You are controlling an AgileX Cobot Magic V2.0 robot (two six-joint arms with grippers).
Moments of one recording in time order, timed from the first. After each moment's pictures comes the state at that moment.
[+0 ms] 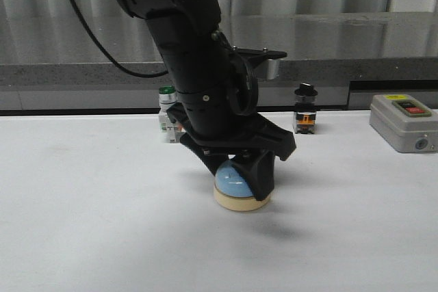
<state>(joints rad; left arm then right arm) -0.73 2.09 -1.51 -0.18 0.71 0.14 0.10 -0.01 0.03 -0.01 -0.05 0.08</state>
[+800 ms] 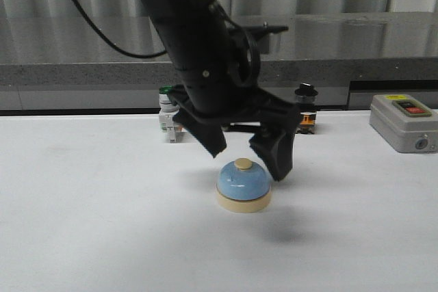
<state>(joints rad) -0.73 2.01 -1.51 -0.20 0.72 0.14 0.10 -0.01 0.03 -0.01 -0.05 0.08</state>
